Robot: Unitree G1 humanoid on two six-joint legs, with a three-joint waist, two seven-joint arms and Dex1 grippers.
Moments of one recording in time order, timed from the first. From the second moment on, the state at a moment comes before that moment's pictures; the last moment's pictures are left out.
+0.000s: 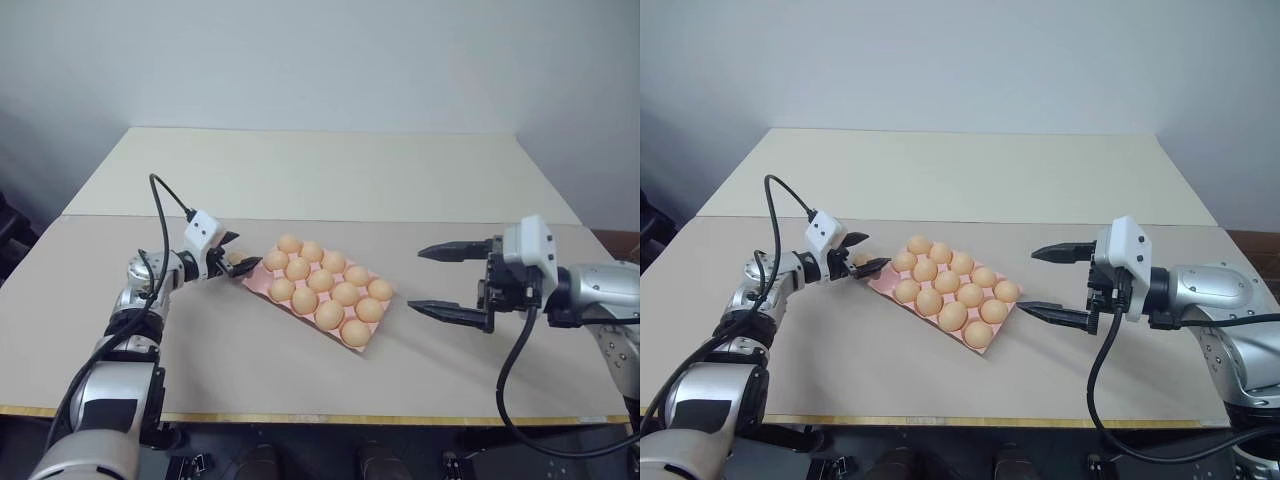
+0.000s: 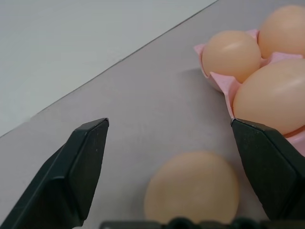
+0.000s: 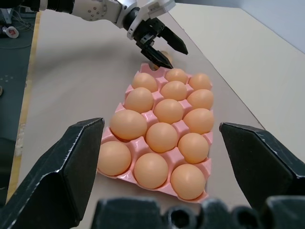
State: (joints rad) left arm -0.87 0.53 0.02 1.02 -0.08 -0.13 -0.93; right arm -0.30 -0.89 -0.19 -0.39 0.63 0.46 1.11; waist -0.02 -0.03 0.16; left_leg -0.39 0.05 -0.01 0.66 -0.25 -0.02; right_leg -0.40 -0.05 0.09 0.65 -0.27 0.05
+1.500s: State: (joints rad) left arm -0.70 0.53 0.01 0.55 -0.20 0.11 -1.22; right arm -0.30 -0.89 -0.20 -0.40 0.63 0.46 1.07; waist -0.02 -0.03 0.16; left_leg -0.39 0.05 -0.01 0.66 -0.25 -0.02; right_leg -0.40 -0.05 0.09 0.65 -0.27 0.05
